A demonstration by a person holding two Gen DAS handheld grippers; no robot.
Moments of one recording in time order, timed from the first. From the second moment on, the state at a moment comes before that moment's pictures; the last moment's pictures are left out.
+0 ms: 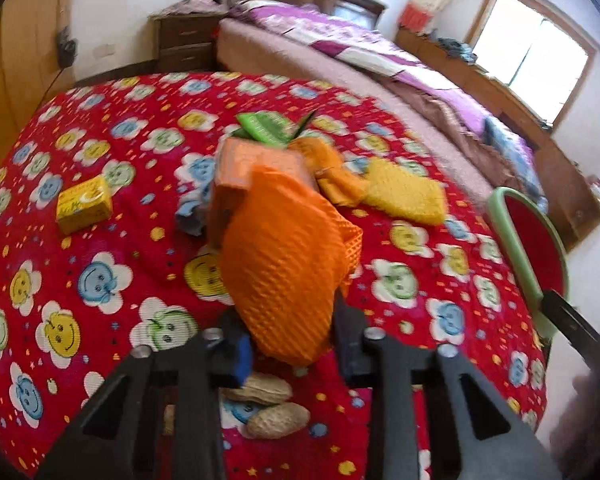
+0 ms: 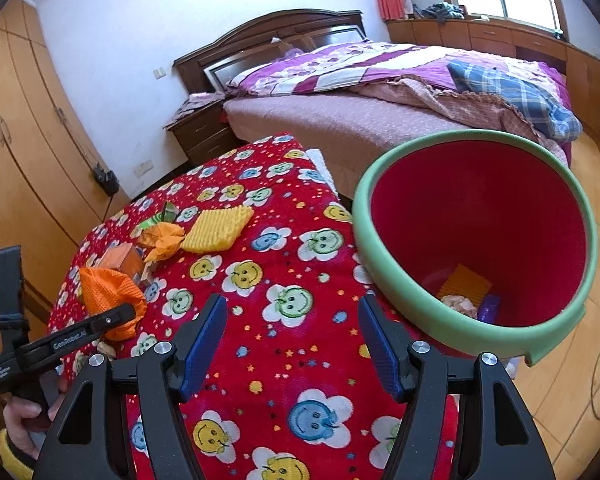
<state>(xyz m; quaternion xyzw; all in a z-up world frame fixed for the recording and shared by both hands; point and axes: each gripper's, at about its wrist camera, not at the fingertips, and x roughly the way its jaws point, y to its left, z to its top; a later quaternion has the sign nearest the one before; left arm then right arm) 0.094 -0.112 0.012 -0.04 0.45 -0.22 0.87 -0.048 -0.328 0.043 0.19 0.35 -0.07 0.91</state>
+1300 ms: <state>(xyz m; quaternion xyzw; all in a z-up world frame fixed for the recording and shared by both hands) 0.172 -0.047 0.030 -0.12 0.37 -0.15 0.91 0.098 -0.291 0.003 0.23 0.38 -0.02 0.89</state>
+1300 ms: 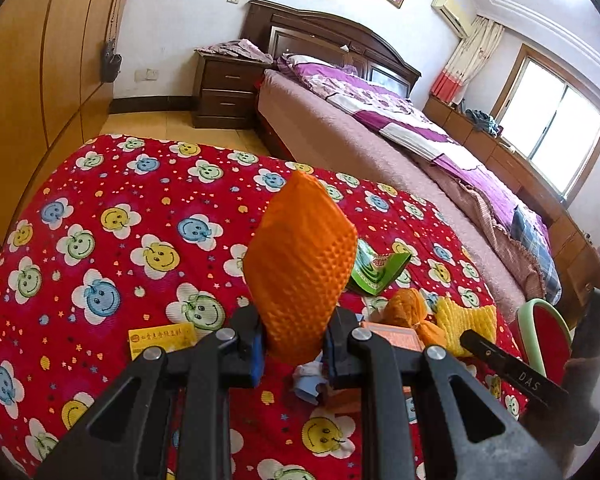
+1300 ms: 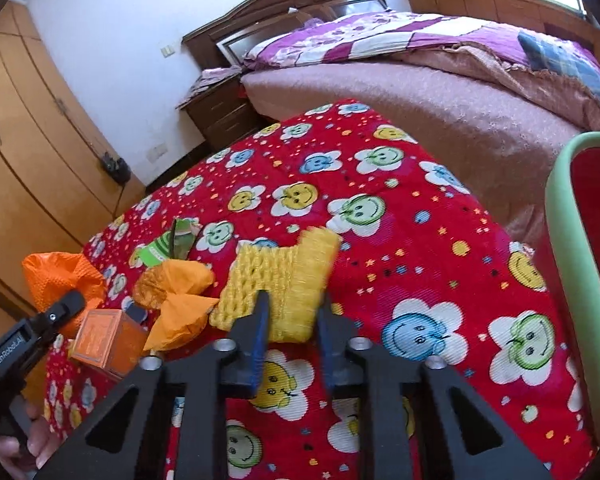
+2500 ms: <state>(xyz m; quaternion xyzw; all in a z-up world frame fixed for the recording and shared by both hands) 0.128 -0.082 0.075 -0.11 0.35 -0.24 0.90 -0.086 -0.375 0.065 0.26 0.27 -0.19 0.91</state>
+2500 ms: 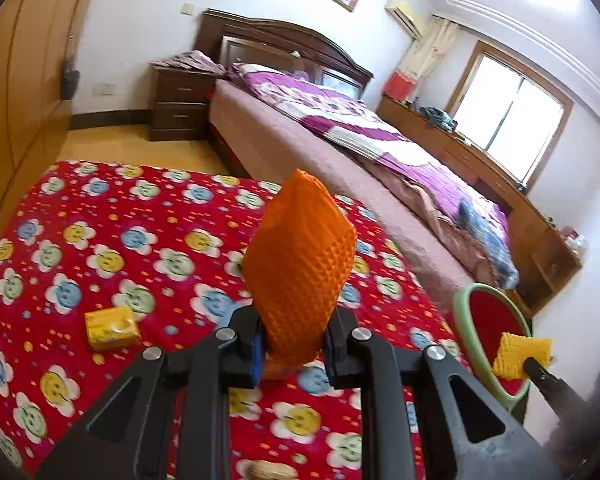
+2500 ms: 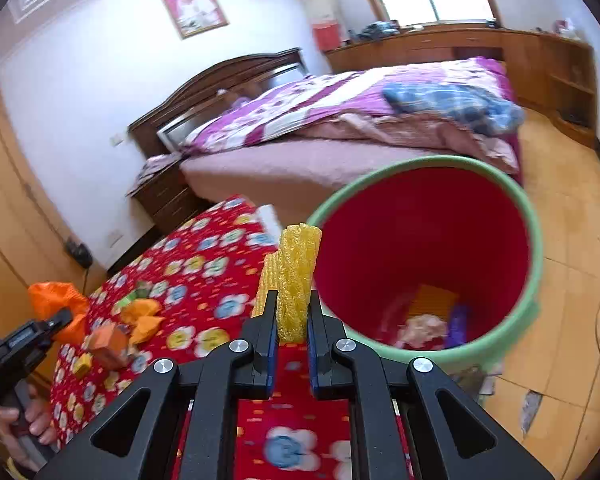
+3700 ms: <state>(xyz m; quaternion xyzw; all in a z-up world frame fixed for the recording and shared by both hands) 0.054 -0.318 0.079 0.05 0.40 -0.44 0.80 -0.172 -0.470 0.042 0.30 0.22 -0.27 0.89</state>
